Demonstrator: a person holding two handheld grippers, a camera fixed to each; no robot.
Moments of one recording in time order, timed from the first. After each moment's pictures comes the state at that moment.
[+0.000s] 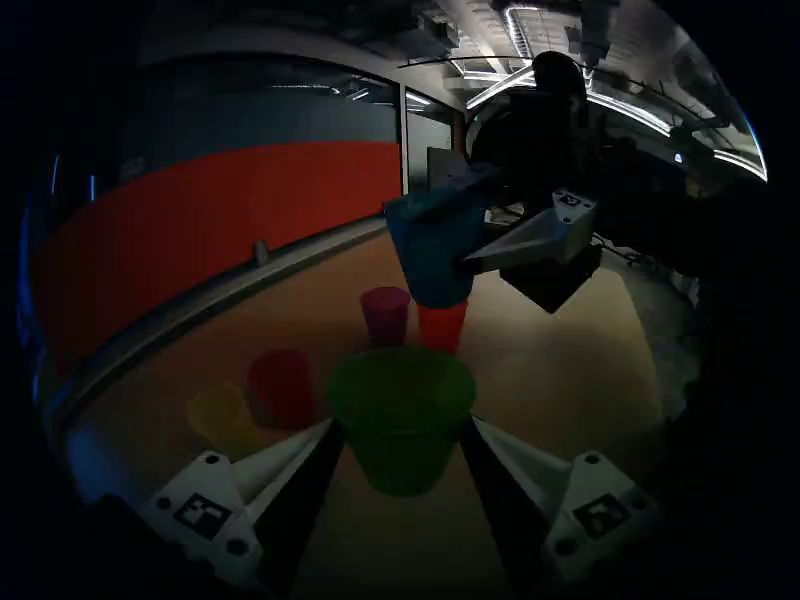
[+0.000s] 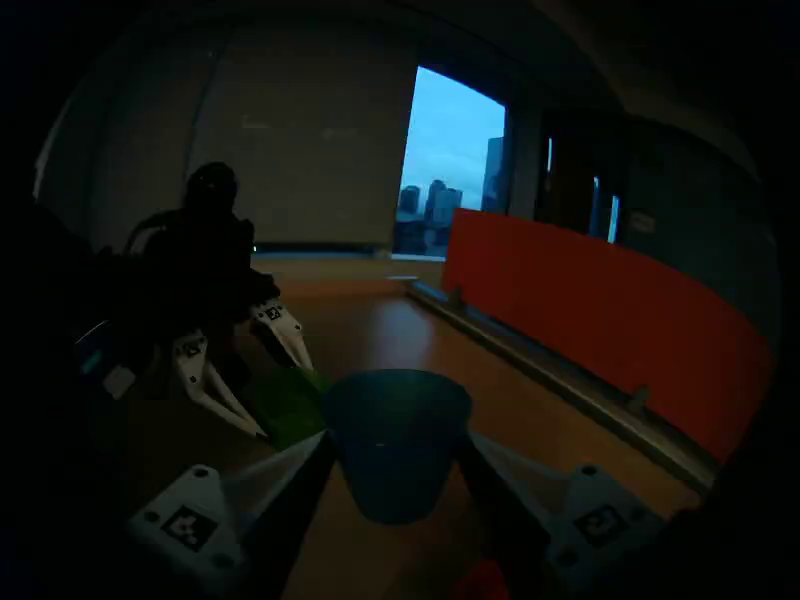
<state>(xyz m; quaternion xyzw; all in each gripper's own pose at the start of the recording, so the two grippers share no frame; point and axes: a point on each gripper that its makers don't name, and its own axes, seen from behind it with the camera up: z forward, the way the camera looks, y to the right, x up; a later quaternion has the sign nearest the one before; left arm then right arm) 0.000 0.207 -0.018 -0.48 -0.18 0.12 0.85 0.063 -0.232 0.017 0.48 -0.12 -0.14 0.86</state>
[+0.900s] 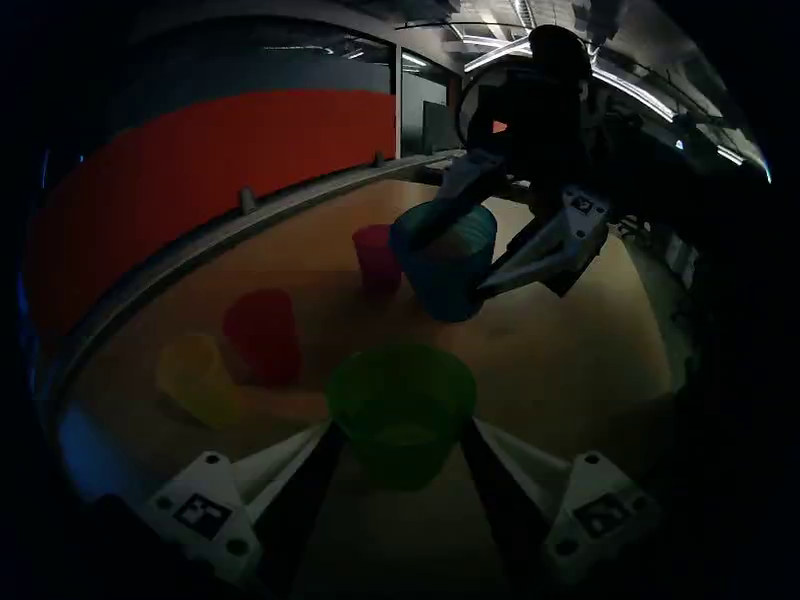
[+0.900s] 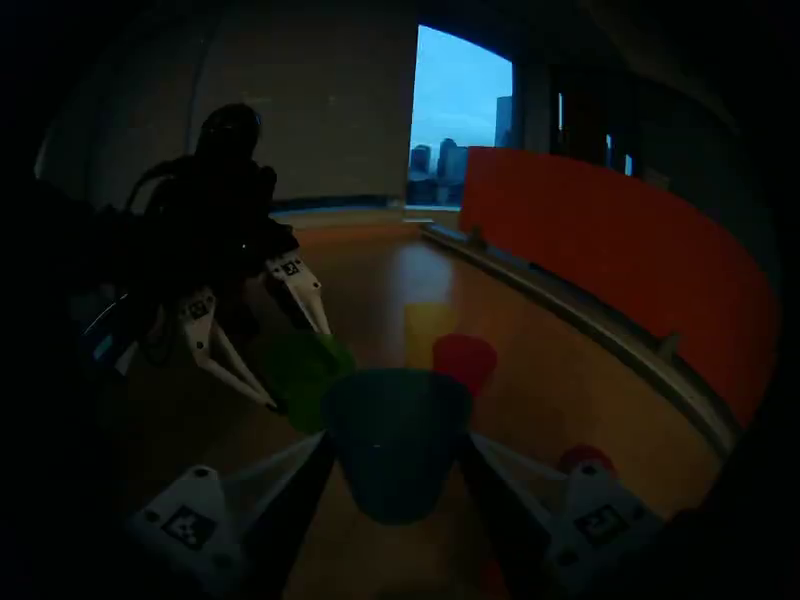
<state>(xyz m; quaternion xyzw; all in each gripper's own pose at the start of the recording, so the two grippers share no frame) -0.059 0.203 -0.015 -0.49 -0.25 0.15 0.82 -0.022 -0.235 0.009 0.49 -0.20 -0.16 0.83</state>
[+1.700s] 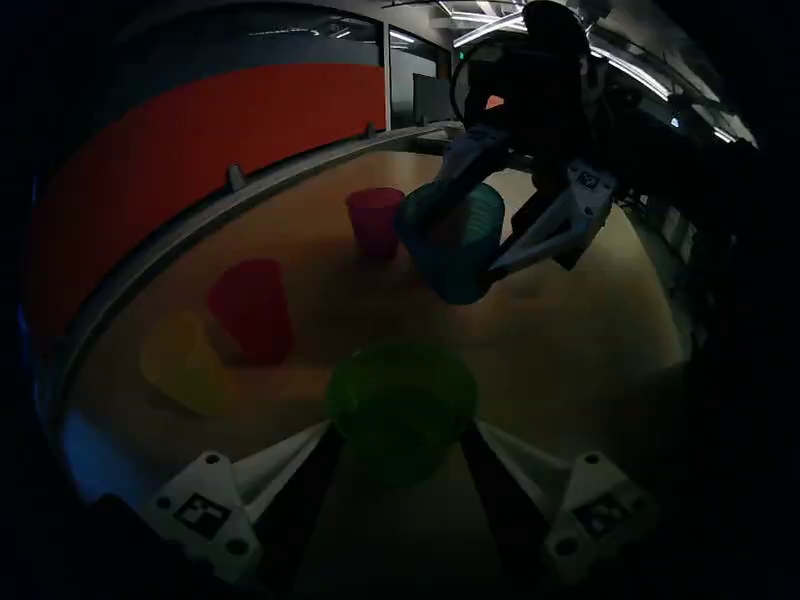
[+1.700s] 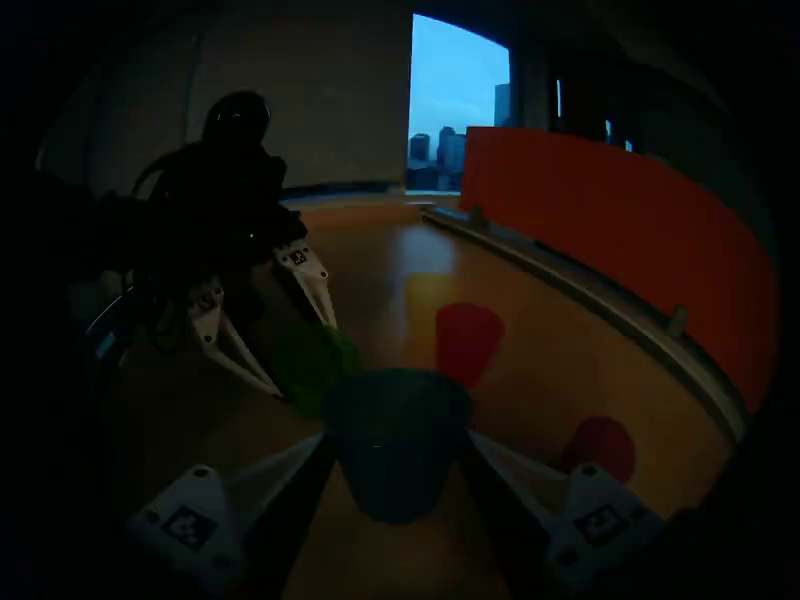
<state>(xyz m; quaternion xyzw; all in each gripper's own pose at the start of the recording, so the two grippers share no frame) -0.088 0.198 -0.008 -0.49 -0.28 0.19 0.80 -0.048 -0.226 0.006 0.49 -0.22 -0.15 0.83</state>
